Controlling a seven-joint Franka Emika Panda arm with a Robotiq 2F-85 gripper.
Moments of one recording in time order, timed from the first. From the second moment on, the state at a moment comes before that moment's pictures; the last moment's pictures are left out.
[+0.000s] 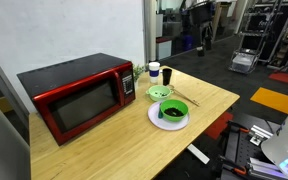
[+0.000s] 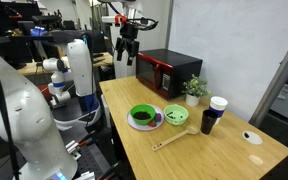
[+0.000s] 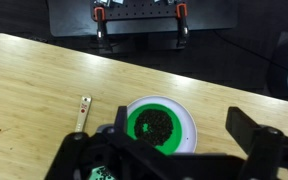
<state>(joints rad) 0.03 -0.33 0.04 -2.10 0.02 1.50 0.09</state>
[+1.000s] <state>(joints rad) 0.03 -0.33 0.04 -2.10 0.02 1.59 0.07</state>
